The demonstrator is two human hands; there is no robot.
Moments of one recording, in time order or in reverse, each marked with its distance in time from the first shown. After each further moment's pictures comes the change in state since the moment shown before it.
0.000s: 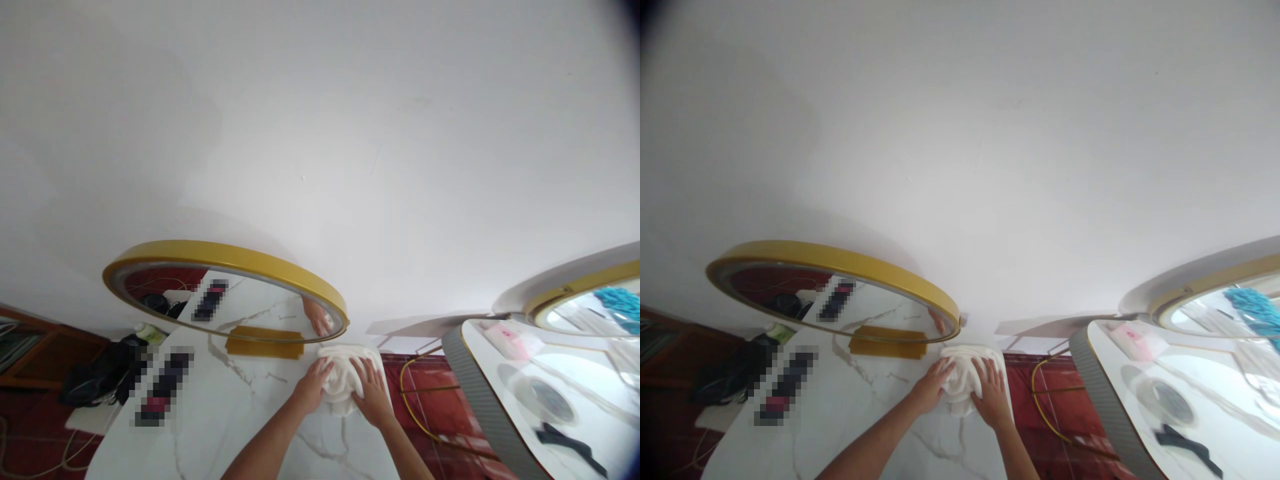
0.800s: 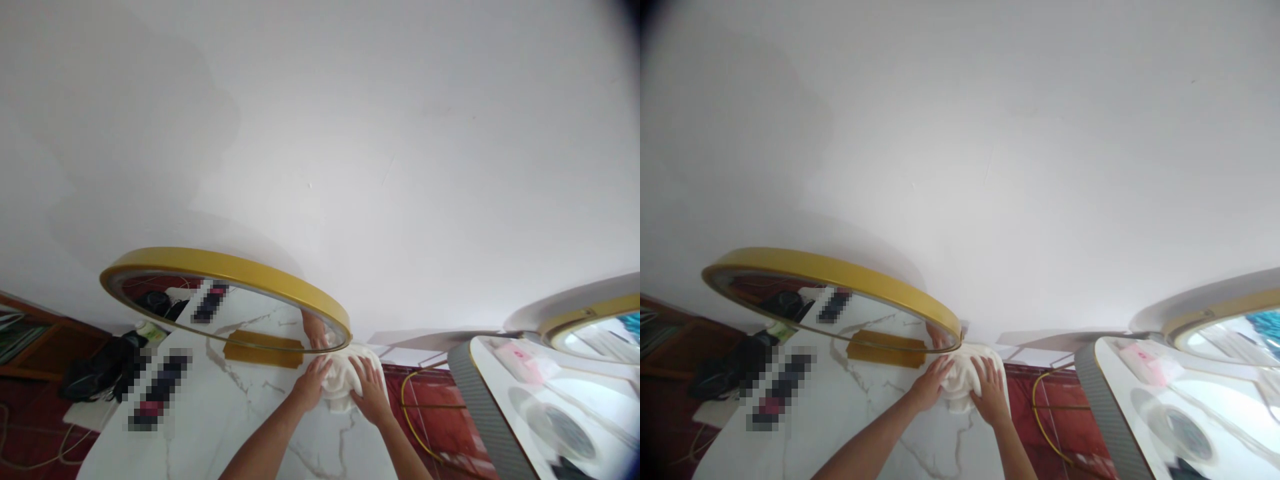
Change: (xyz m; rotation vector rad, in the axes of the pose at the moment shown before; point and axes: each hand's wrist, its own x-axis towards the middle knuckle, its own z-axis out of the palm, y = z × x) left_hand 0.022 0.009 -0.023 0.013 0.052 -0.037; right_hand 0.038 0.009 -0.006 0.045 0.021 -0.051
